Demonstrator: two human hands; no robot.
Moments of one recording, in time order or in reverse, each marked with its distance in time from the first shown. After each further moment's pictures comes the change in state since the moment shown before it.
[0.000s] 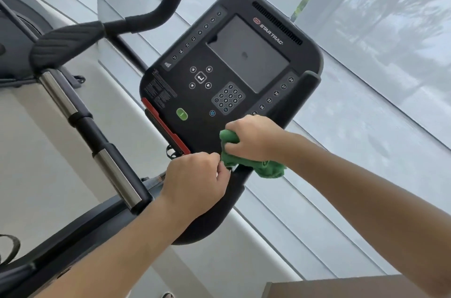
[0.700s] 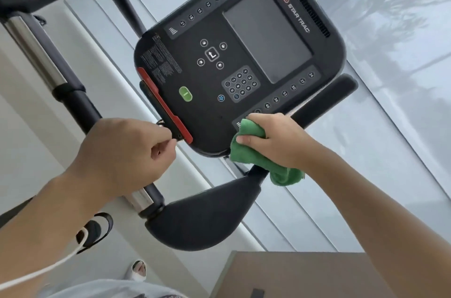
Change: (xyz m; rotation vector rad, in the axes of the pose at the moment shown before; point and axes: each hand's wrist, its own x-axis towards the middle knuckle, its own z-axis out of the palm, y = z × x) left_hand 0.002 -0.133 -0.042 -0.060 0.105 0.123; right_hand -0.003 -0.010 -0.006 0.170 -0.009 0.142
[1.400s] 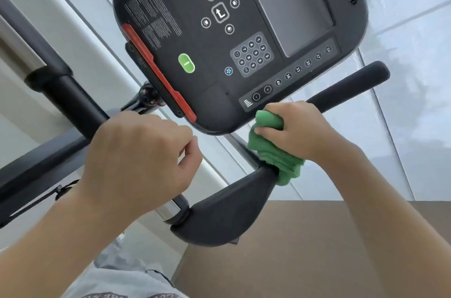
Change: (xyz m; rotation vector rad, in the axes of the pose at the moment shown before) left_hand -0.002 -0.007 0.009 -0.071 0.085 -0.021; right_hand 0.010 -0.019 0.001 -0.171 -0.097 0.195
